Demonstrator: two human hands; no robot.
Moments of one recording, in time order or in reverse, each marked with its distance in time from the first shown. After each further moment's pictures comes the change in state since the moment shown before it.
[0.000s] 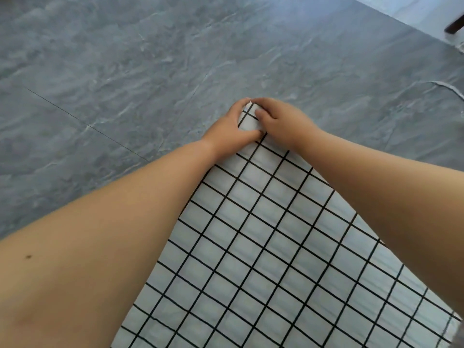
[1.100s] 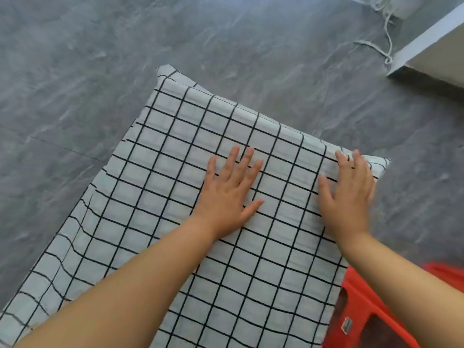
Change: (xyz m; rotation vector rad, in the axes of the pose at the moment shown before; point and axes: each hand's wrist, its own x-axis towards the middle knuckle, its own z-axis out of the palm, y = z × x) left_hand -0.142 0.012 0.155 1.081 -0.151 0.468; right_hand -0.287 0.138 -0.005 -0.148 0.567 0.548
